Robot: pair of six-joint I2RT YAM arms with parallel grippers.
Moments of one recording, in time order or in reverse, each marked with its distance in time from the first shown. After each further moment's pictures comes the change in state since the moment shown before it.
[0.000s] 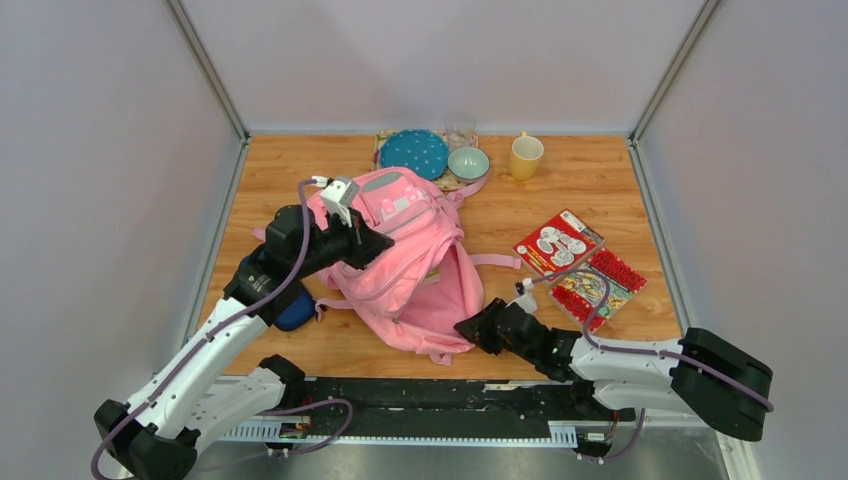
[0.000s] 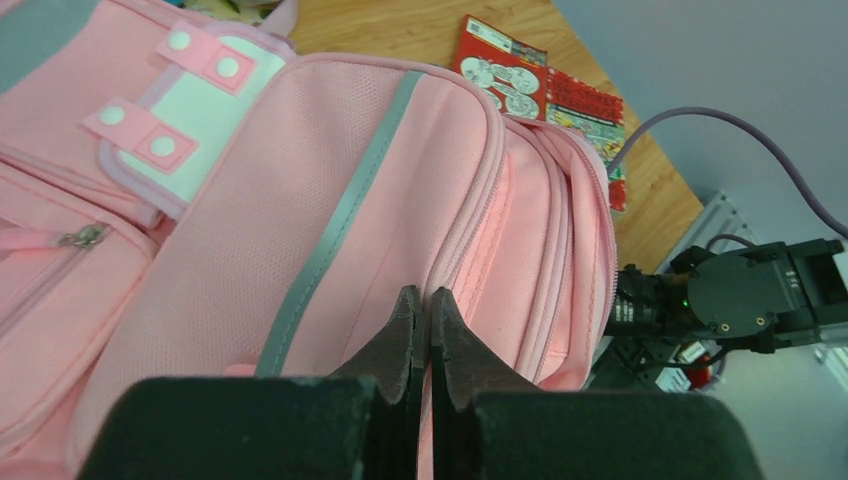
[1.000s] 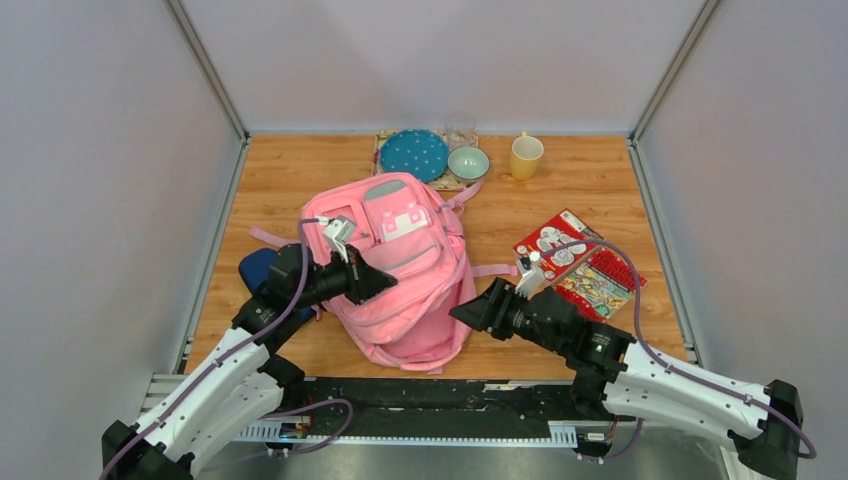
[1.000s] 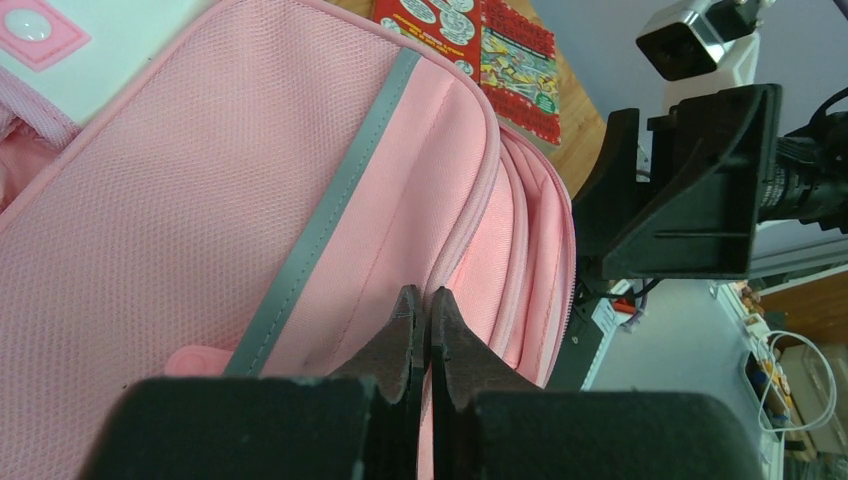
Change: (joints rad) left arm 0.028 -0.175 -0.370 0.212 0.218 -0.174; right arm 0.013 -0.489 0.226 -0.446 -0.094 -0.360
